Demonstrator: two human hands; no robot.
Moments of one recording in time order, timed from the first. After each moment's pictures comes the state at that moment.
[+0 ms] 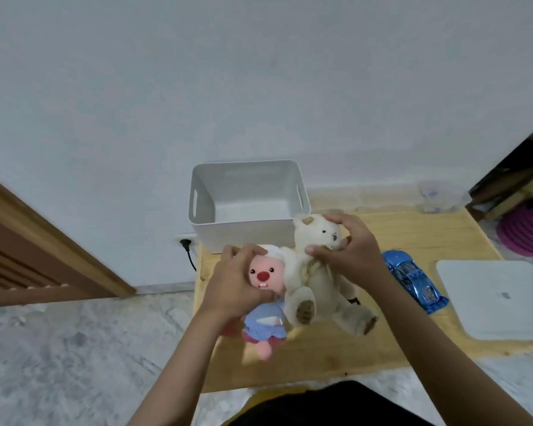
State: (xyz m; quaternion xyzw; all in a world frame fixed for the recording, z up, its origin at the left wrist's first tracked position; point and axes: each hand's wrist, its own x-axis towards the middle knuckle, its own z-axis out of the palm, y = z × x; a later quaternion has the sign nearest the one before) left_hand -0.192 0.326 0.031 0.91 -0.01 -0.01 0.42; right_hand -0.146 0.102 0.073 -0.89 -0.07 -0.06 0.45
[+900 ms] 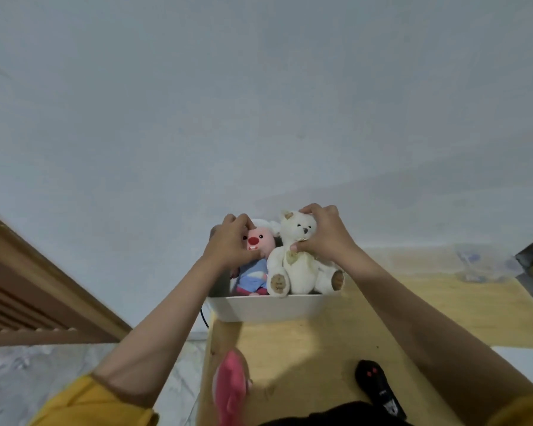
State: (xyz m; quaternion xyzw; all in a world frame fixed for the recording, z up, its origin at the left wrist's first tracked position) left_hand -0.020 0.377 0.037 0.96 -0.01 0.02 0.29; right_hand 0.005 0.162 0.065 -0.93 -0.09 0.03 0.35
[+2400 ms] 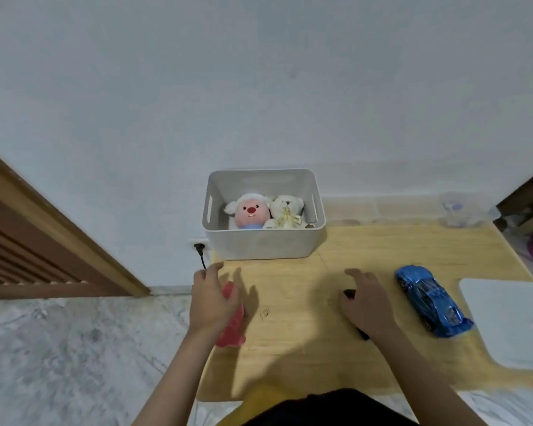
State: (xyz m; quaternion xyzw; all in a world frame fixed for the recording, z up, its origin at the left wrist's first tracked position) left_hand -0.226 0.350 -0.038 0.90 0.20 0.02 0.40; right_hand -0.187 0.066 -0.056 -0.96 0.04 0.05 0.25
